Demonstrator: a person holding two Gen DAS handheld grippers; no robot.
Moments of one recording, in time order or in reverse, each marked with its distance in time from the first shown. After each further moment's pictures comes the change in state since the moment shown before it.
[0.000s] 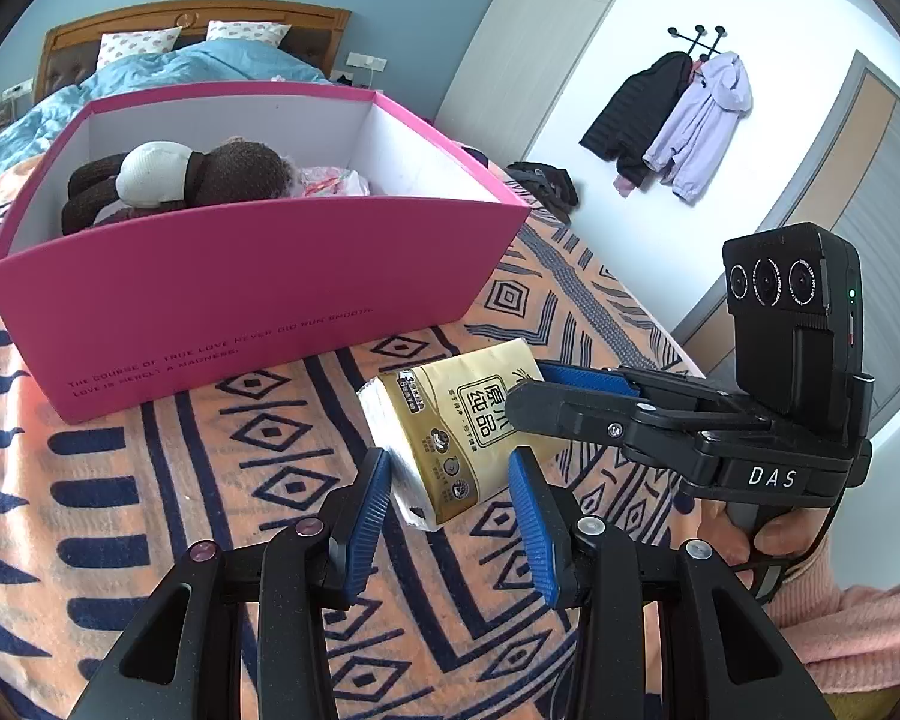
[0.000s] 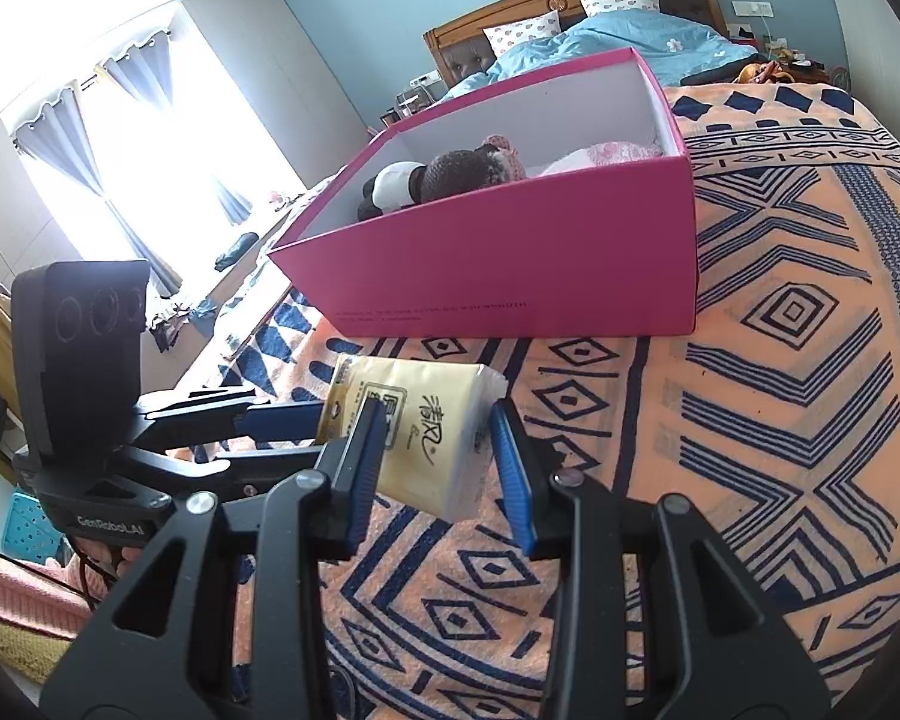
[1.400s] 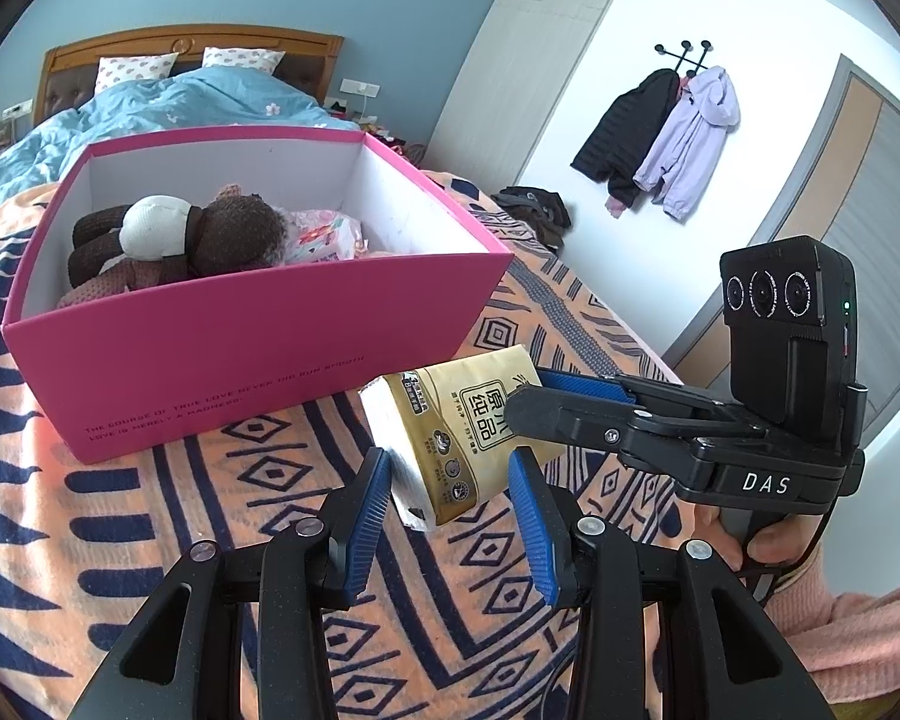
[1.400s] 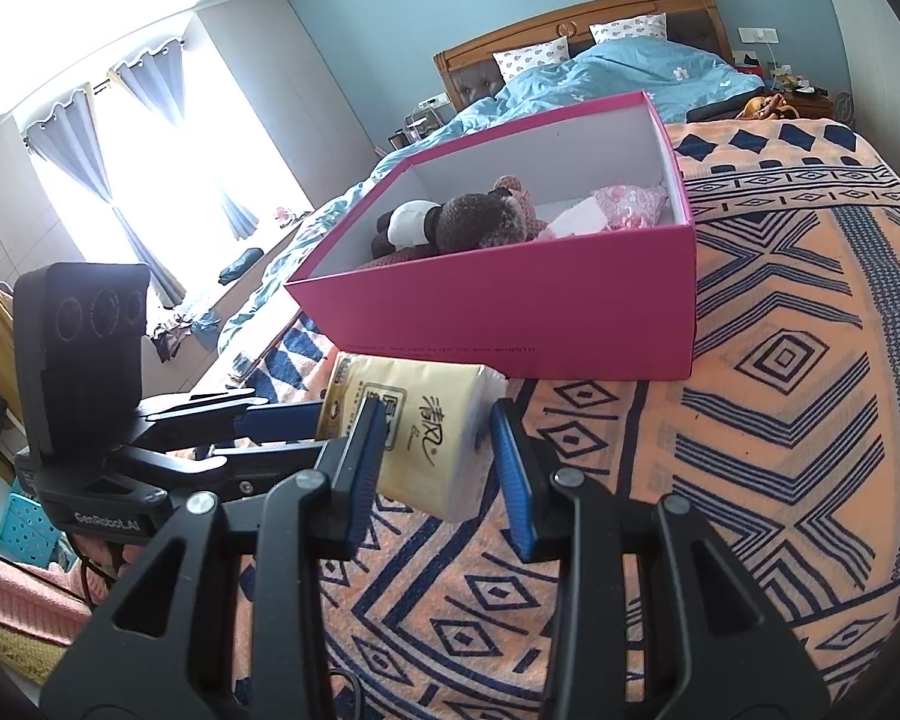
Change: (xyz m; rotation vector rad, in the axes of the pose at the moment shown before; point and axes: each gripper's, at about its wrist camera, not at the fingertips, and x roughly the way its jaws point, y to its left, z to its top) left arm -0.012 -0.008 0.016 0.026 -0.061 -0.003; right arm -0.013 0.007 0.012 -0.032 -0.058 -0.002
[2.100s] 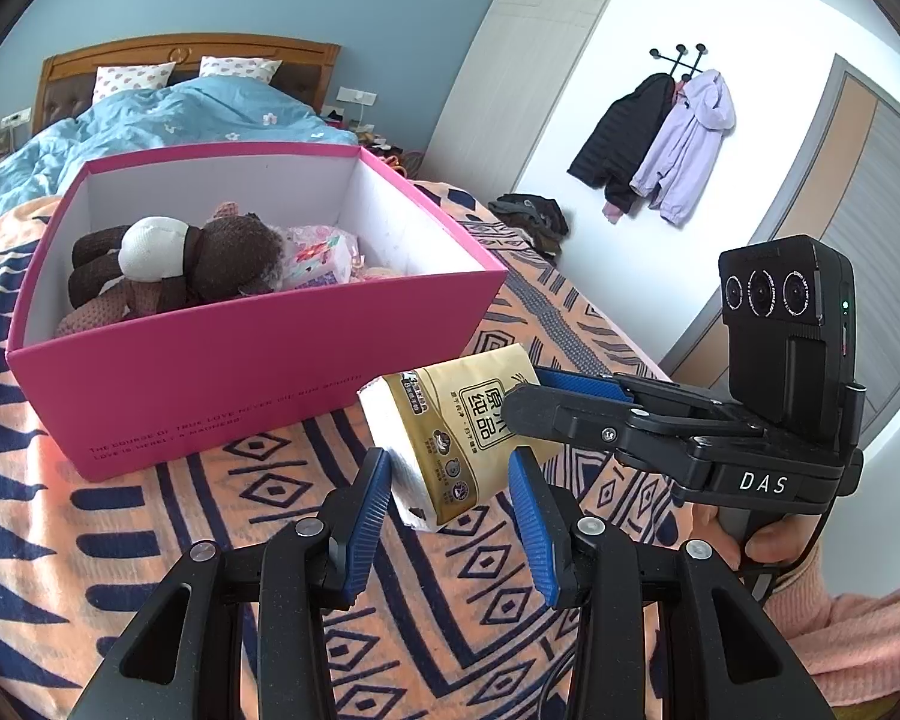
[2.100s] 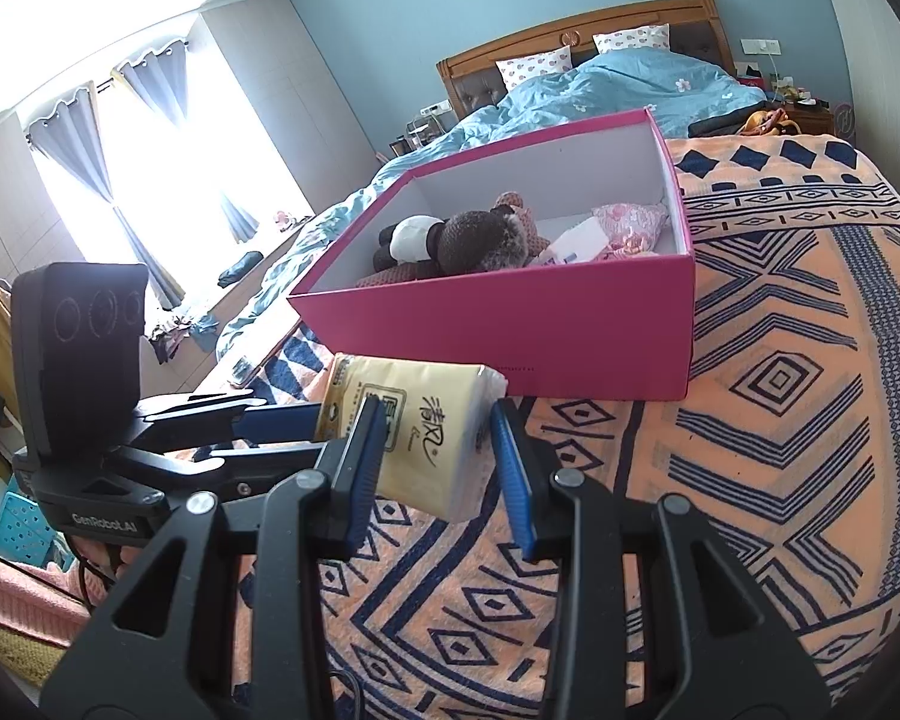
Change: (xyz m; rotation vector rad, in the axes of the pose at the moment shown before) left arm -0.005 0.002 0.008 0.013 -0.016 -0.003; right arm -0.003 0.001 0.009 -0.016 -0.017 -0.006
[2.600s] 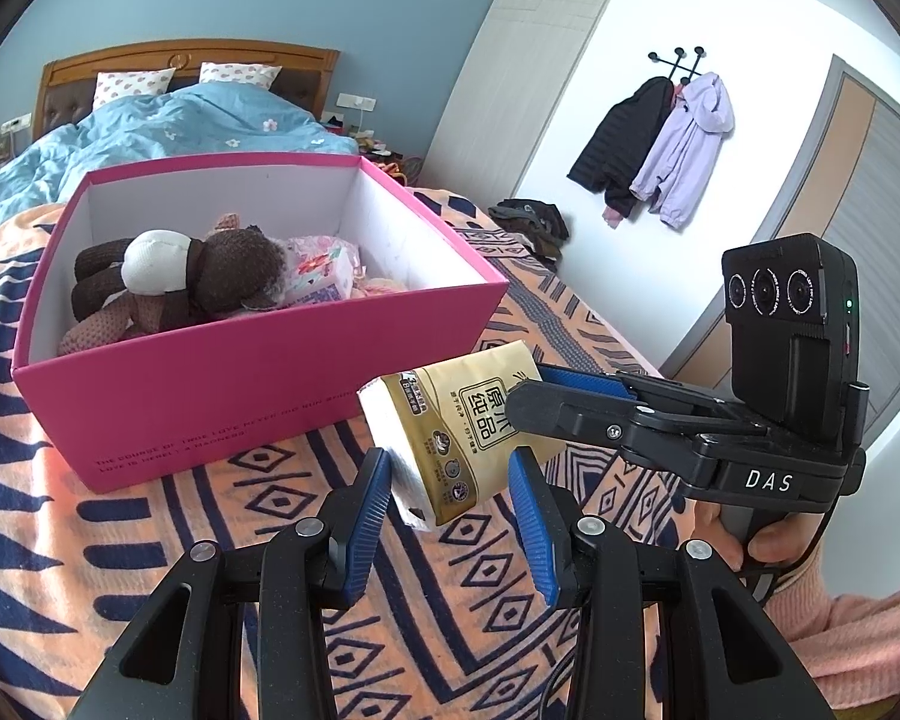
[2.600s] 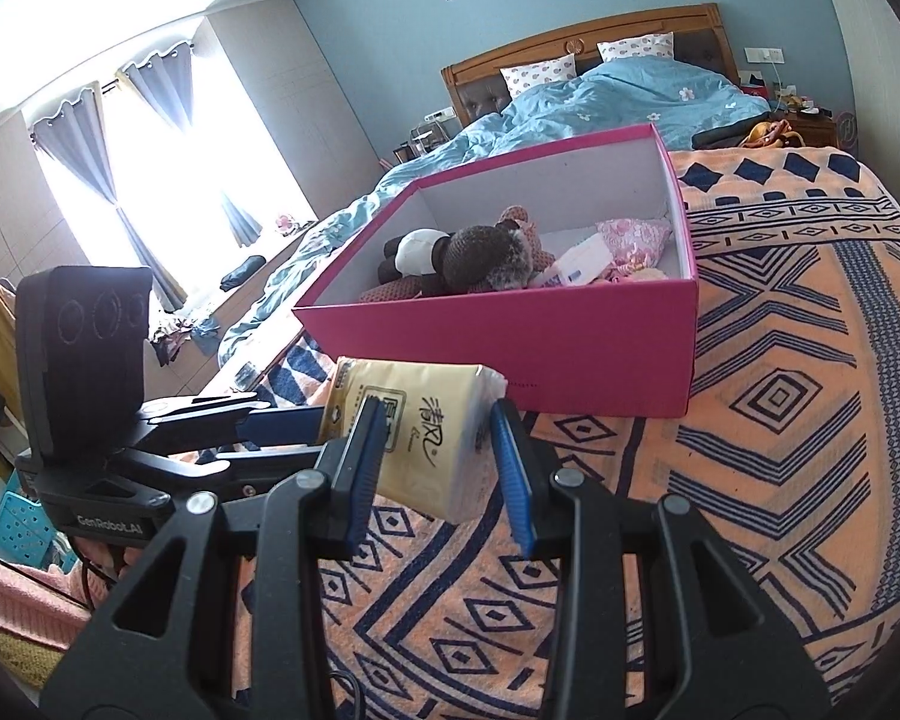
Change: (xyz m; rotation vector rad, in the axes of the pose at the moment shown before) left arm -0.002 0.001 0.003 0.005 -0.012 0.003; right arm -0.002 0.003 0.007 -0.014 -0.014 0.004
